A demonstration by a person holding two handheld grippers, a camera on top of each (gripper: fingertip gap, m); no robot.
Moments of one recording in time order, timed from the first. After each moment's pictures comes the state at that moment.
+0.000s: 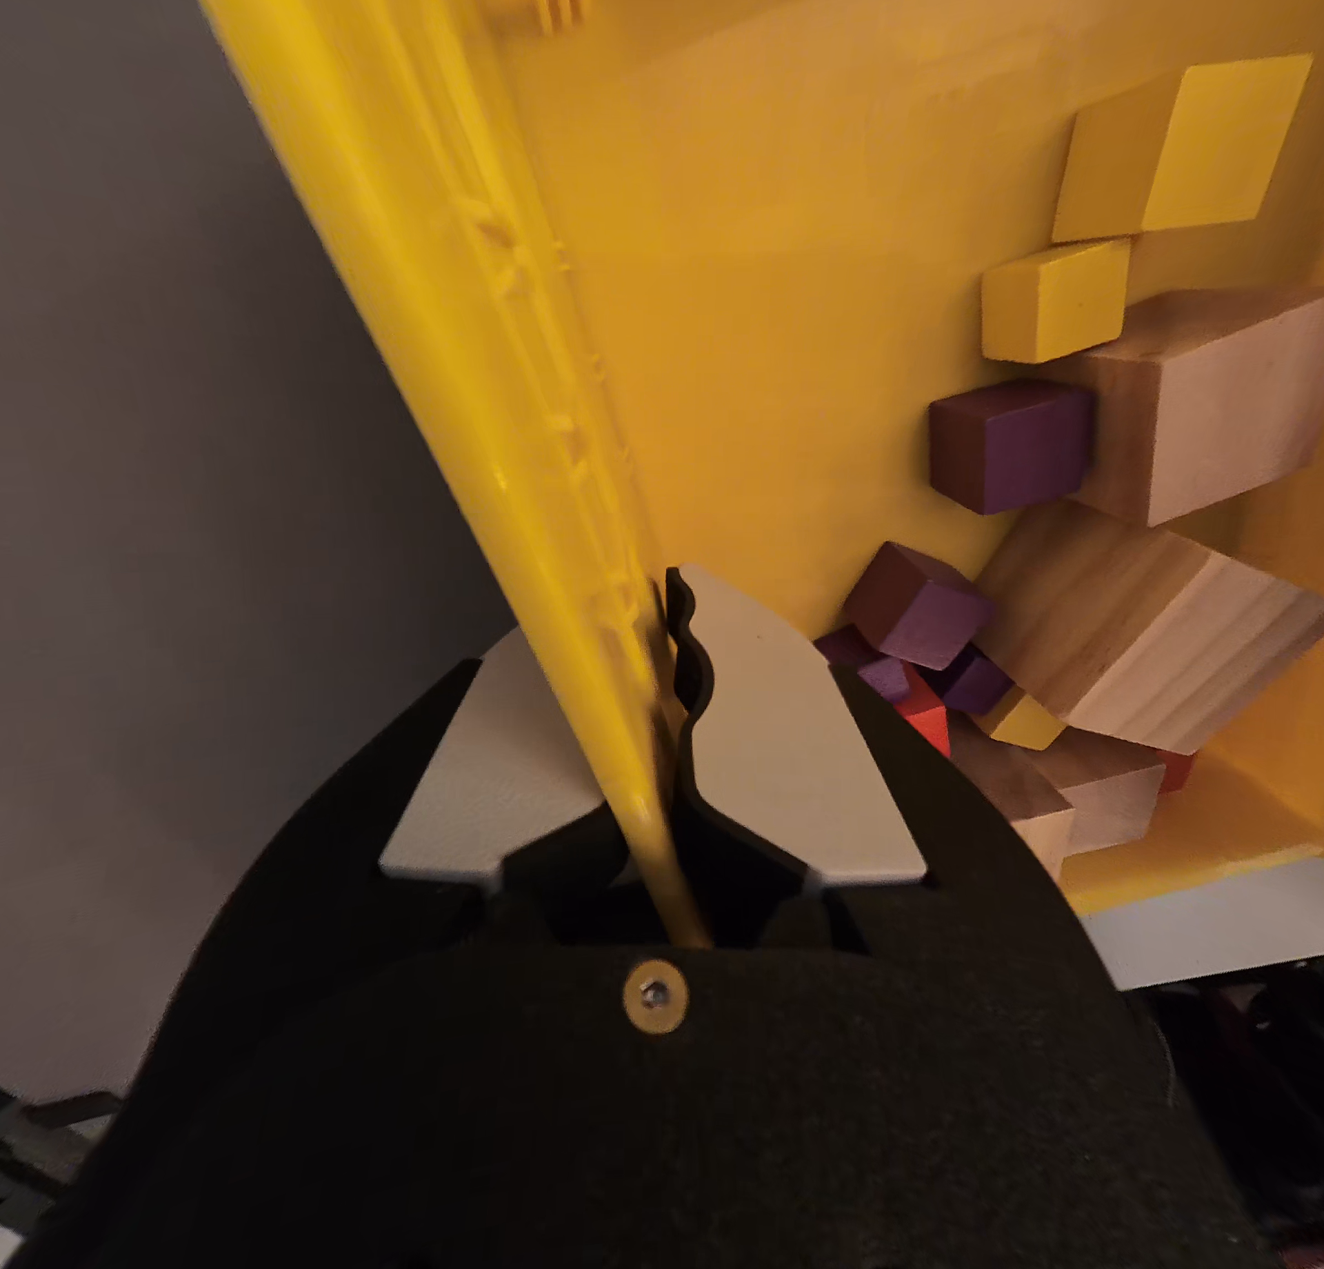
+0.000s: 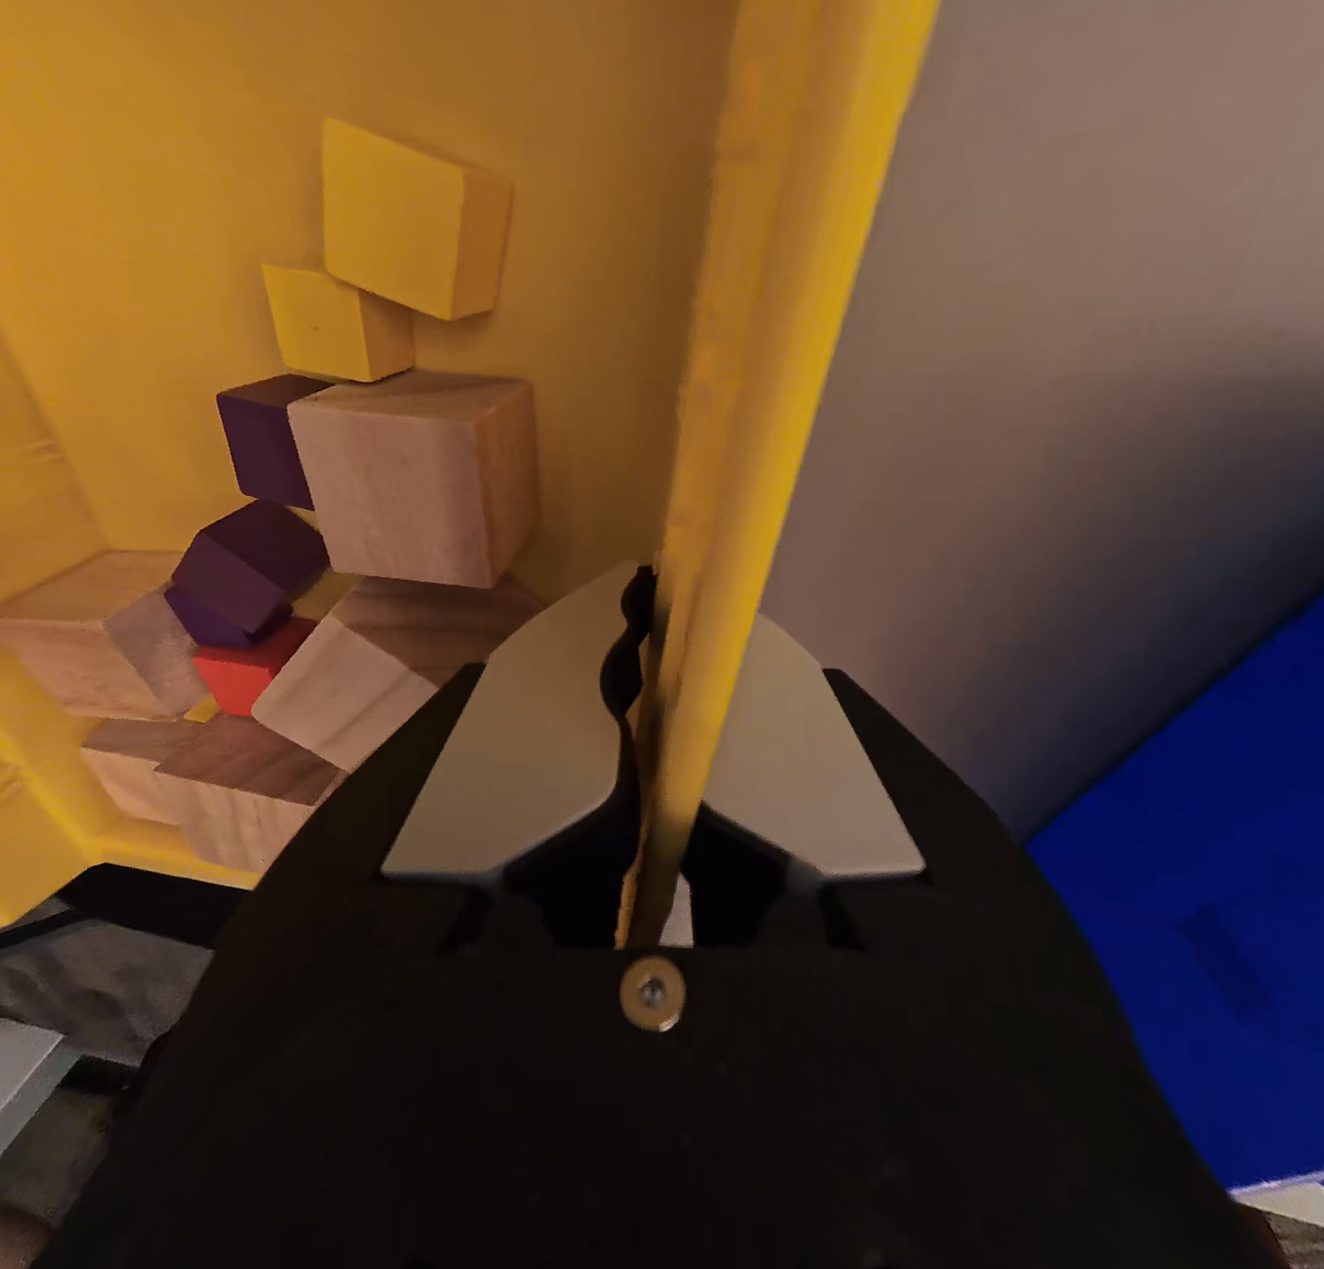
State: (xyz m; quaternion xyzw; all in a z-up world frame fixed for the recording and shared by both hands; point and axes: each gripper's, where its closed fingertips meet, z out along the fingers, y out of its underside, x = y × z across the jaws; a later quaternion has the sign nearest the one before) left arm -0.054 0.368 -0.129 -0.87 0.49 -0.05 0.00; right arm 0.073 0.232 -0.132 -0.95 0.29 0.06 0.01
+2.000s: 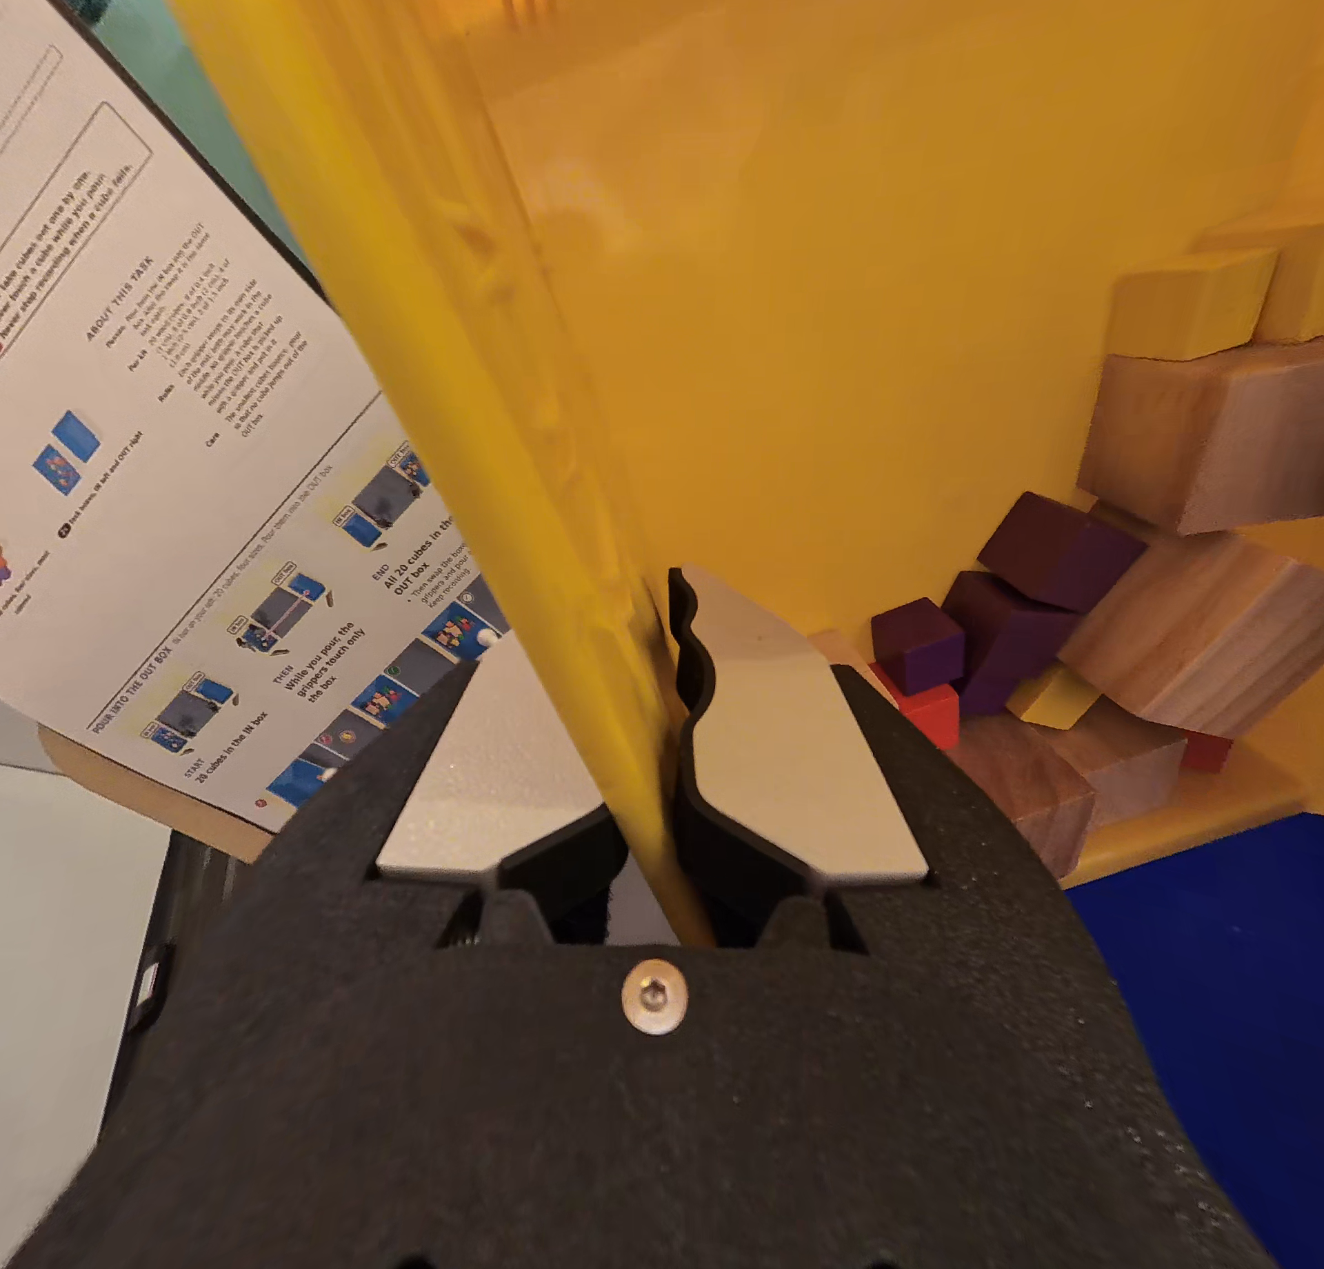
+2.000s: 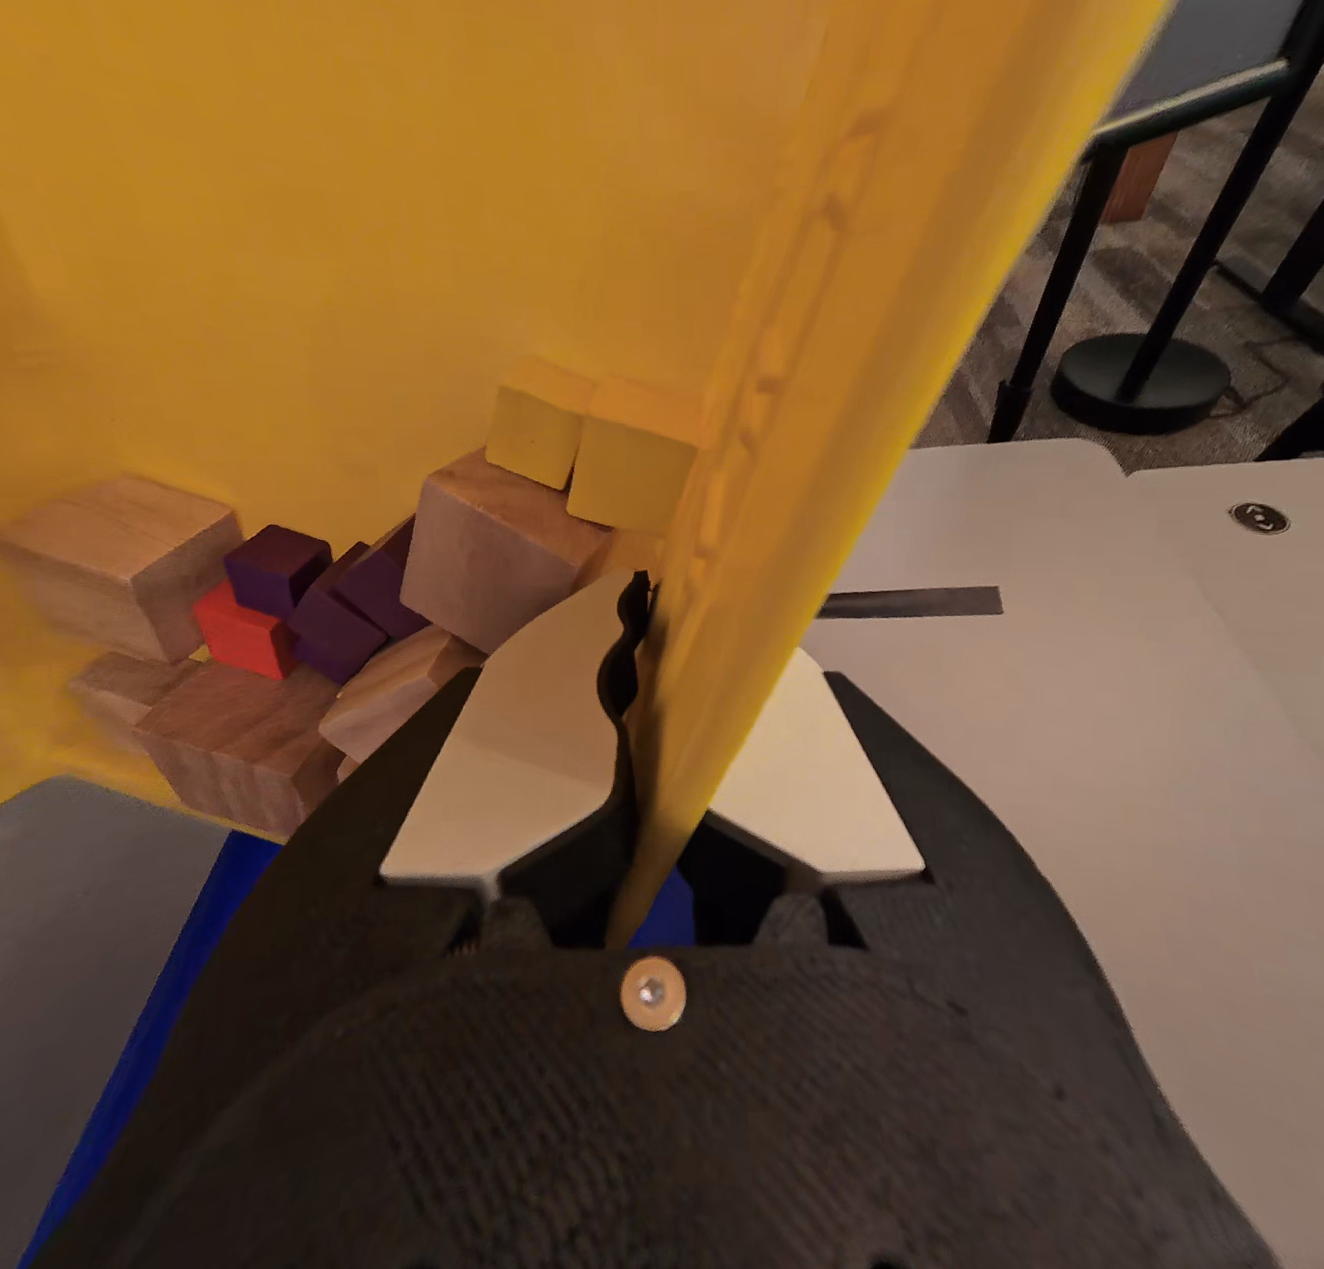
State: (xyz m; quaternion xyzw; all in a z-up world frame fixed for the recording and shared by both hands) left arm 0.276 0.137 0.140 -0.51 0.64 -0.14 0.56; right arm 0.350 -0.013 0.065 -0.72 0.37 -0.18 0.56
